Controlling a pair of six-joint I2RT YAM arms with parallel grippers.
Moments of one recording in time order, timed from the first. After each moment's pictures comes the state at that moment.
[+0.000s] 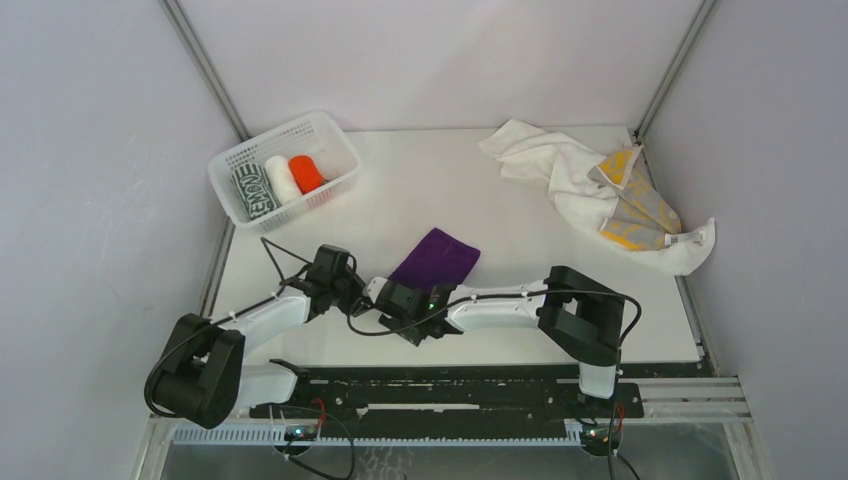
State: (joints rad) left arm -0.39 1.25 0.46 -0.22 0.11 -1.13; right arm 1.22 1.85 1.16 -0.39 0.16 0.11
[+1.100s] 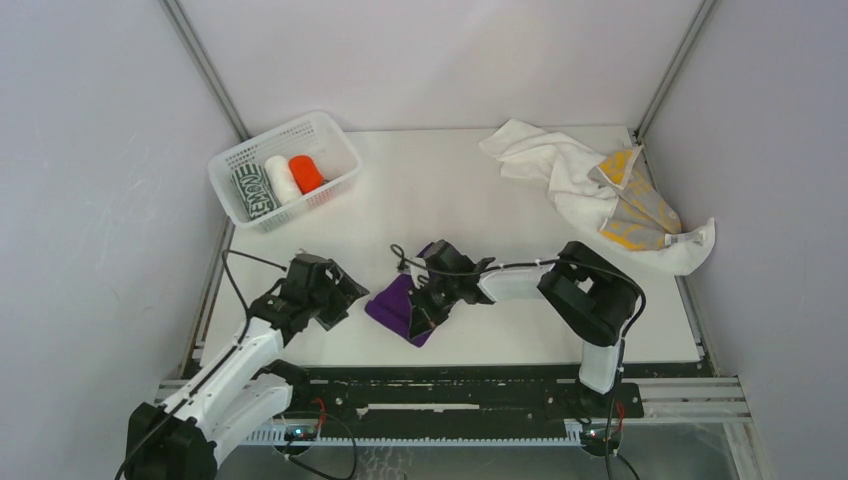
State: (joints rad) left arm -0.37 0.85 0.47 -0.54 -0.02 -1.11; right arm 0.93 1.85 0.99 -0.10 -0.61 0.33
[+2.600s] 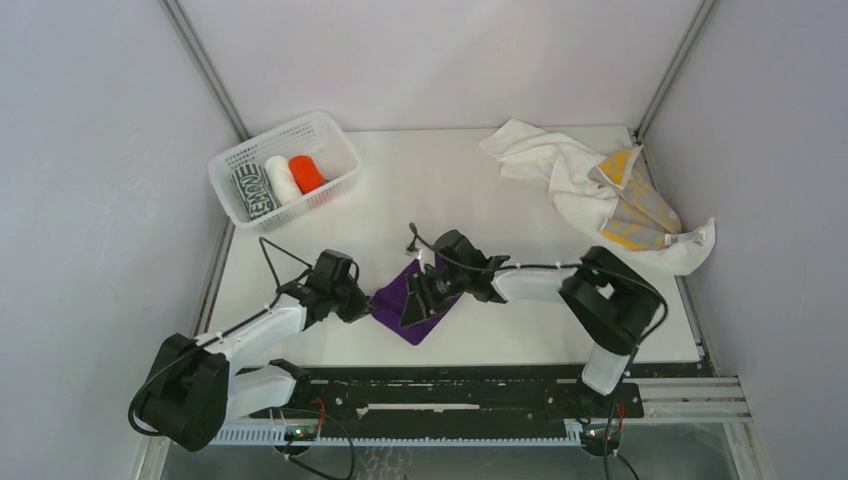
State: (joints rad) left arm -0.46 1.14 0.46 -0.33 0.03 -1.12; right arm 0.83 1.79 0.86 0.16 -0.78 0.66
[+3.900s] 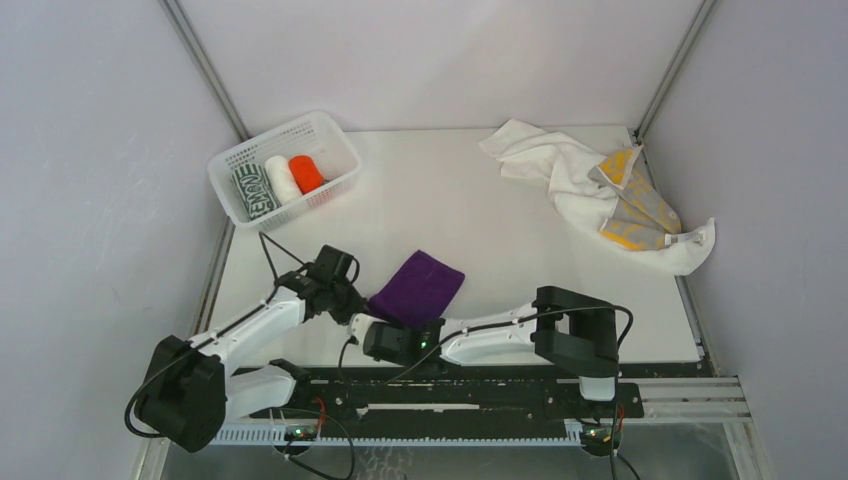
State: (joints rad) left arm -0.46 1.13 0.55 -0.57 0.01 -1.10; right arm 1.42 1.88 1.13 -0.32 0.39 0.02
